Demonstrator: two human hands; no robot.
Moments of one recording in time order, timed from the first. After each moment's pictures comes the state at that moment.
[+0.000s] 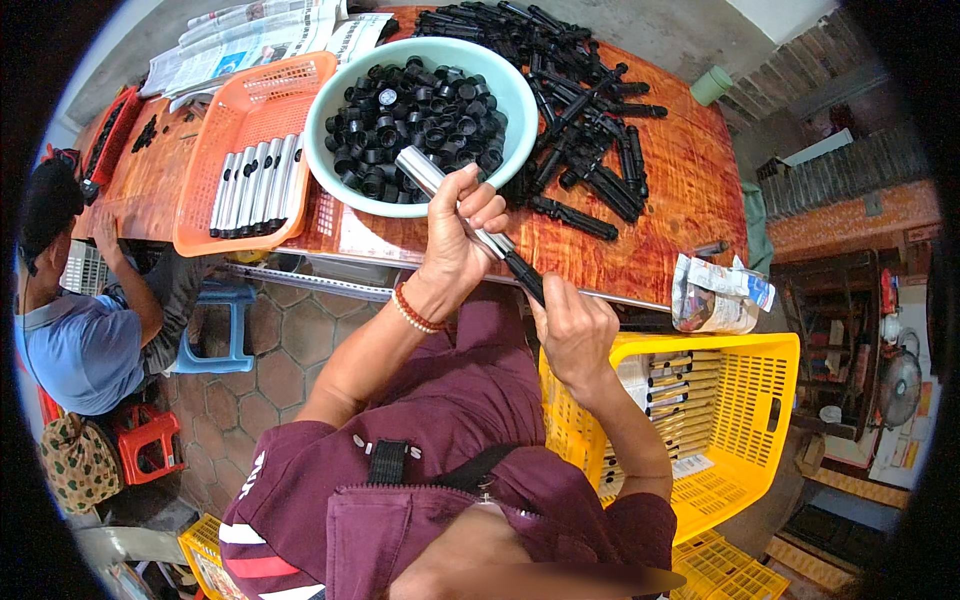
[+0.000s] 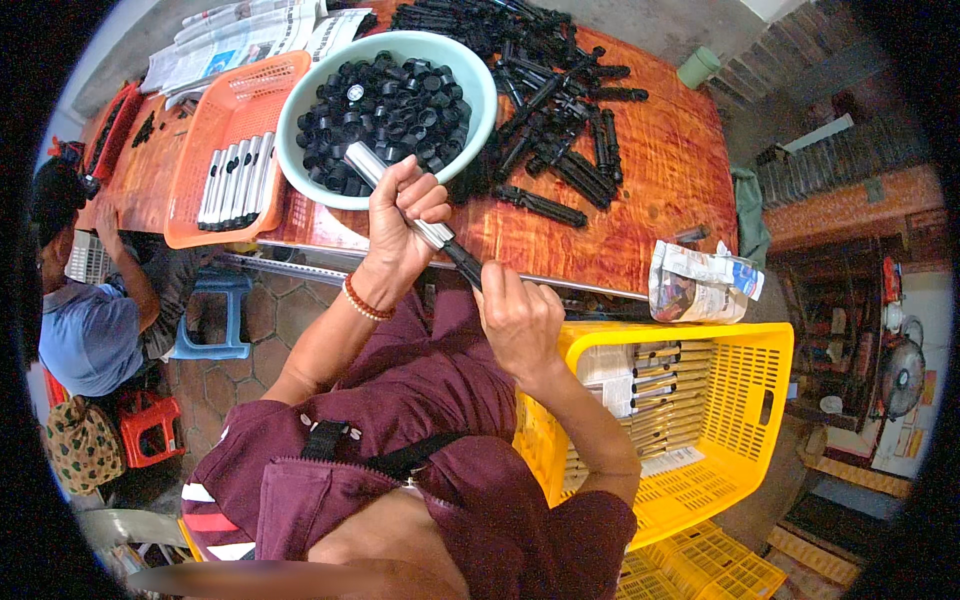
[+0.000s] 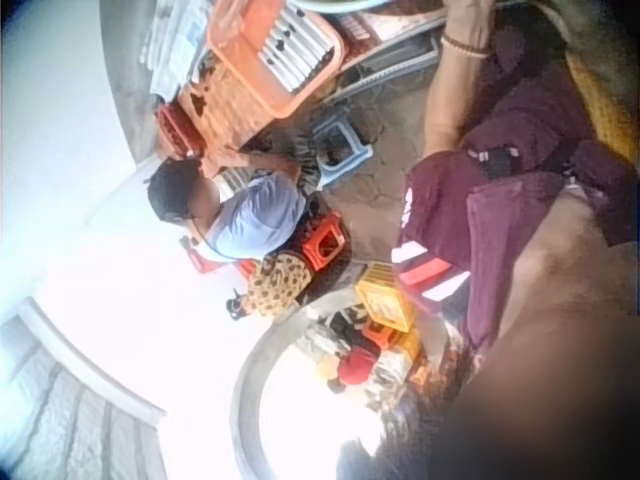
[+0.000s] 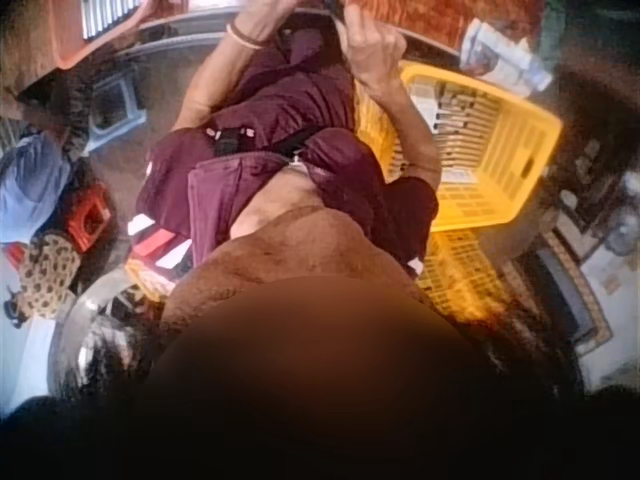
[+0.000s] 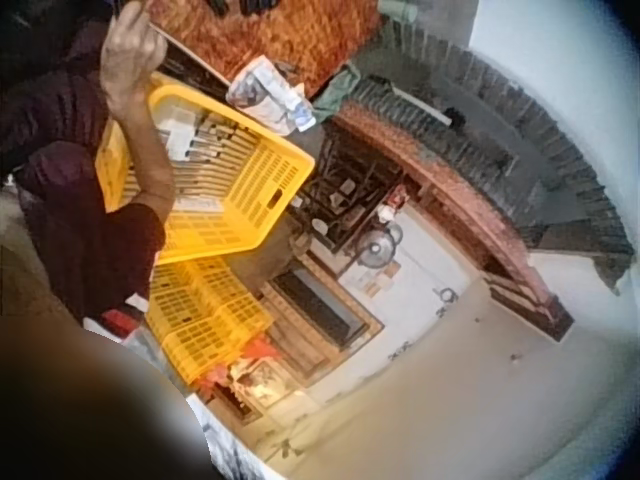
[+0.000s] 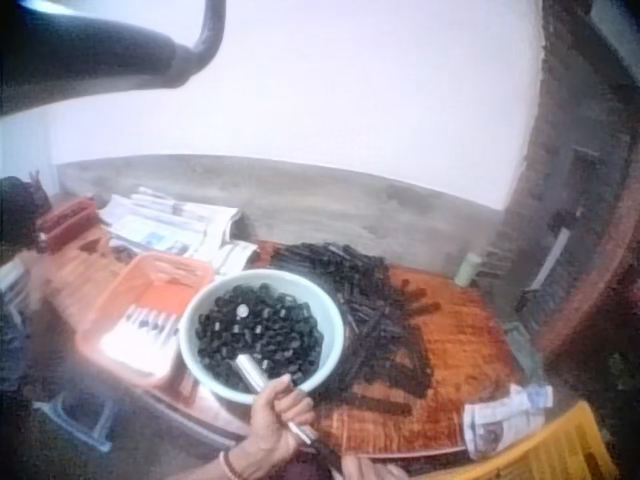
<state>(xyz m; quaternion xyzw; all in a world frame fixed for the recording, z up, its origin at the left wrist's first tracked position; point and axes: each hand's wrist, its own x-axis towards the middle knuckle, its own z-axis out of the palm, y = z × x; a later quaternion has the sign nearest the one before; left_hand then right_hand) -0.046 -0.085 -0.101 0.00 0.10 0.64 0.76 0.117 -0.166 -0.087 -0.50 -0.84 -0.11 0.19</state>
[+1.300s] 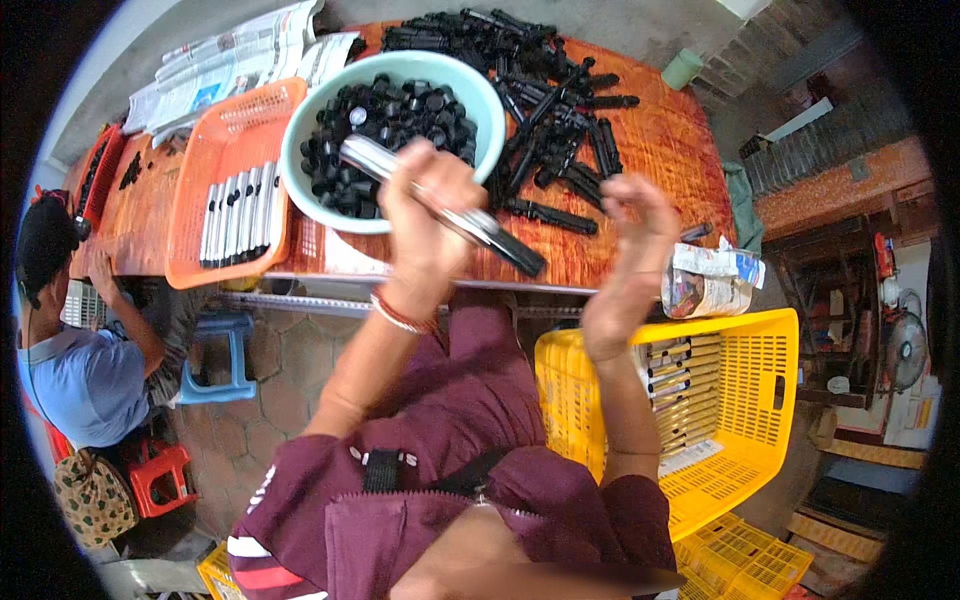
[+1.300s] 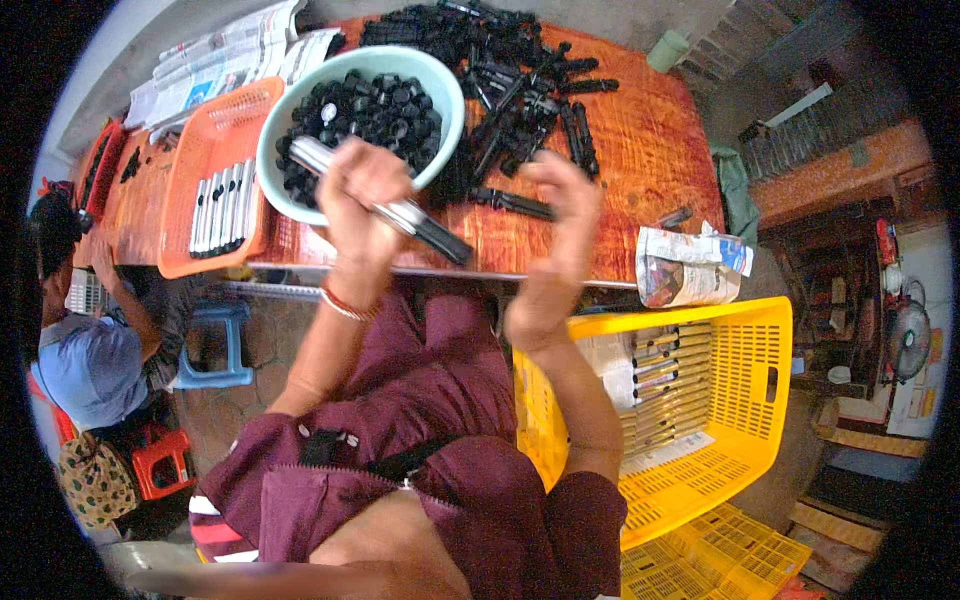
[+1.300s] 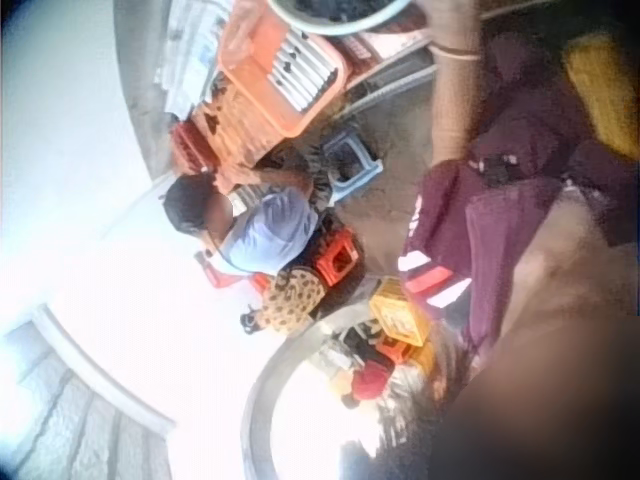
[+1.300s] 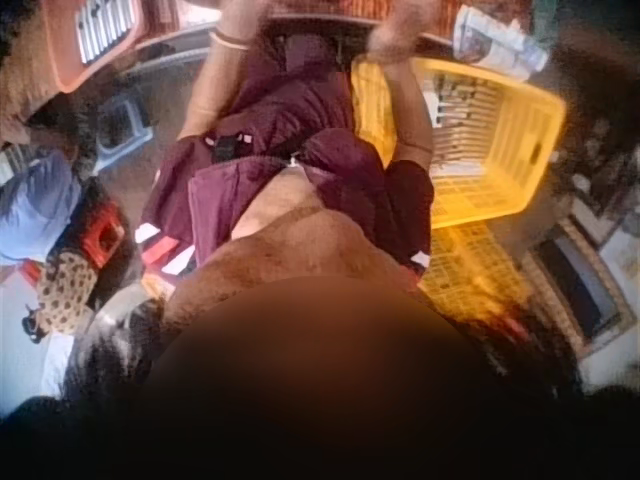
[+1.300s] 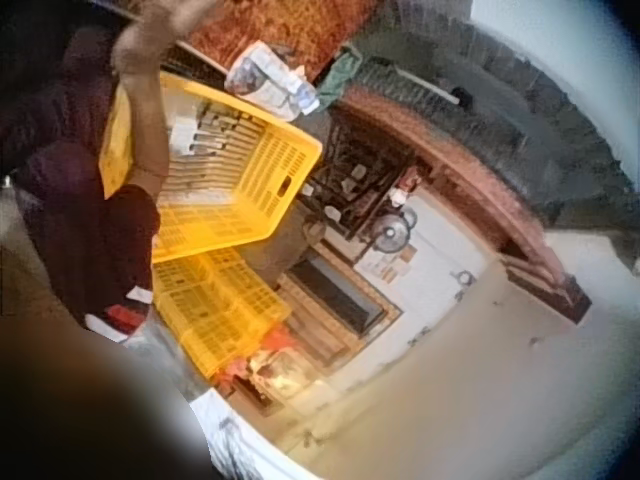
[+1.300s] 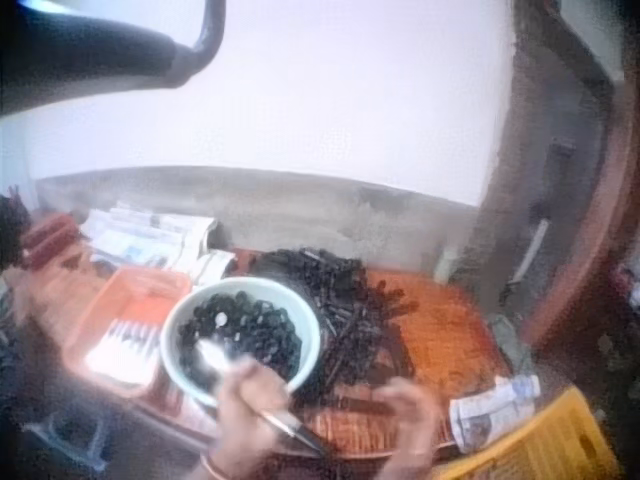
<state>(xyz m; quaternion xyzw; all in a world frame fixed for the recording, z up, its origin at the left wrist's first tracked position) -0.047 -0.071 -0.066 0.10 -0.04 0.68 0.73 0.121 -0.124 -0.037 -0.40 -0.64 0.17 0.63</state>
